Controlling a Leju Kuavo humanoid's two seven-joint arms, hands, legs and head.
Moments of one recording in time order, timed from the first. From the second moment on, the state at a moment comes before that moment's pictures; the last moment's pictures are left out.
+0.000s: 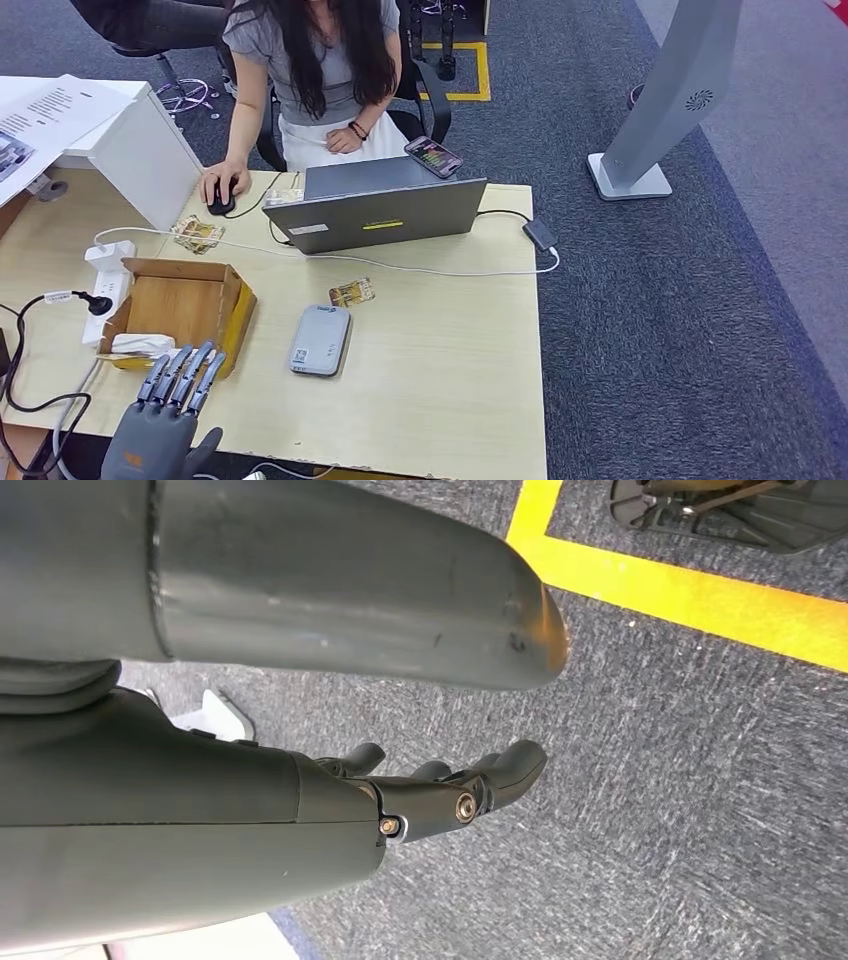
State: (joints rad) left arm 0.47 0.30 -0.22 -1.85 -1.33 0.43 0.17; right arm -0.03 0.14 -0.52 -0.18 0.97 -0.14 0.16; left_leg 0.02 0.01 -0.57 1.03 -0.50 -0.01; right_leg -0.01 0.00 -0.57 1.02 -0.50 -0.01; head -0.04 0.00
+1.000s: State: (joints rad) left arm 0.20 0.14 0.01 -1.56 -1.33 0.37 -0.02; right arm -0.03 0.14 -0.53 -0.18 1.04 -0.10 0.15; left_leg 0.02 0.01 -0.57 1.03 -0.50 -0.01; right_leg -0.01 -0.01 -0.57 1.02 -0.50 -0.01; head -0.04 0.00
